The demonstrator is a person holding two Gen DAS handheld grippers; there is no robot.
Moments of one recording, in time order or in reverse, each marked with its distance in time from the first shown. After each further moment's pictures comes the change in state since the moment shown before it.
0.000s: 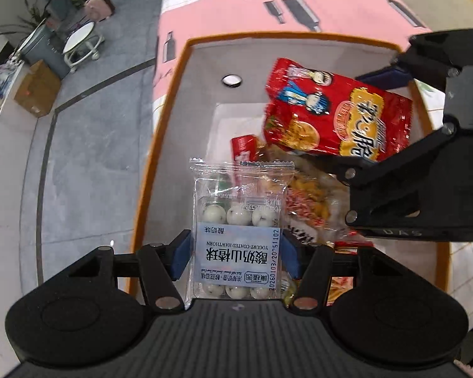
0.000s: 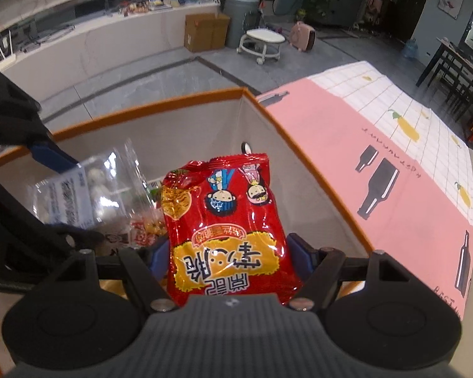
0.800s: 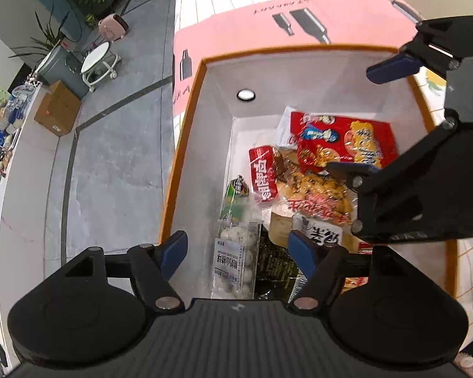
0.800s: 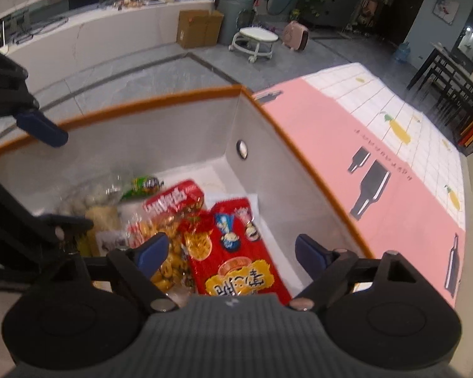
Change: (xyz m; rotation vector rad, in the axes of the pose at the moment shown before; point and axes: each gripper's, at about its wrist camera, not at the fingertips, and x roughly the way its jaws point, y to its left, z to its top) left arm -0.020 -0.008 -0.001 0.051 -0.069 0.090; right arm -0.012 0.009 -0.004 -0.017 -0.017 -0.052
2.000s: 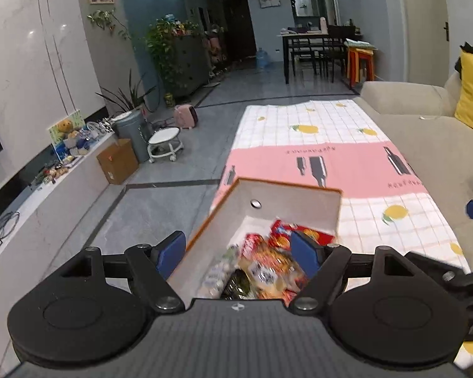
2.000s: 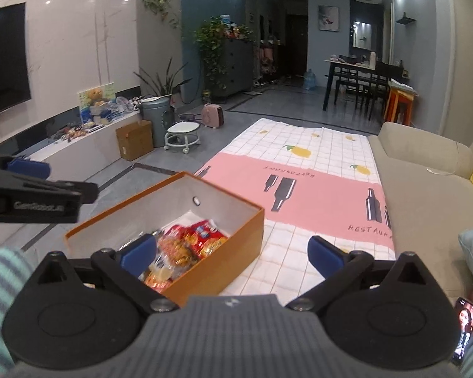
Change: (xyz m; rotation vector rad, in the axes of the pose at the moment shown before) left arm -0.173 -0.047 -0.078 -0.325 -0.483 0.104; right arm -0.234 0.016 -0.118 0.400 -0.335 -0.137
